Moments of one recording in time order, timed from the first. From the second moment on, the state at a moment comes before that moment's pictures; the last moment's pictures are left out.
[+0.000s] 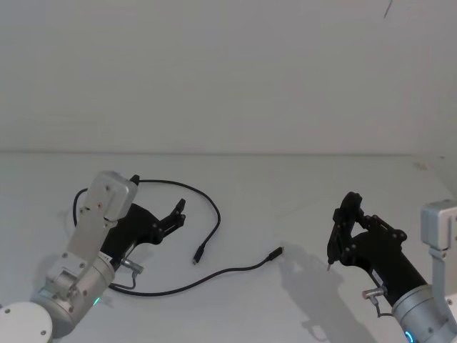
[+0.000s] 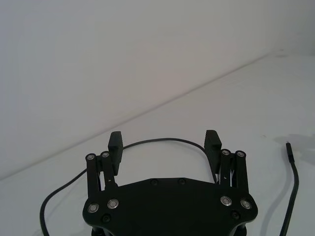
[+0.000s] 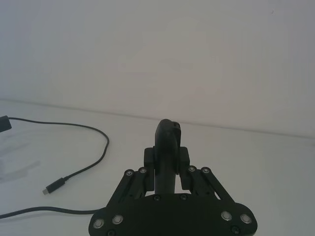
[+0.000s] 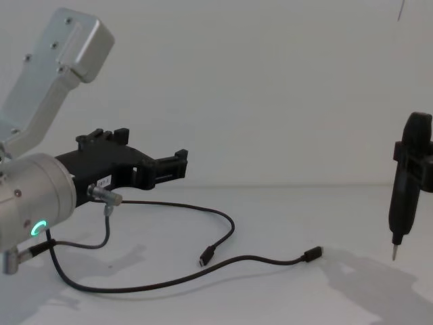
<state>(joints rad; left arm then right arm) -0.24 0.38 0.46 -1.62 -0.20 0.02 -0.02 -0.01 0.34 -0.23 -1.77 0.29 0.03 0.07</state>
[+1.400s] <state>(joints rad) -0.25 0.39 0.46 -1.62 -0.21 0.02 -0.05 -0.01 0.34 -0.23 -1.77 0.29 0.03 0.07</state>
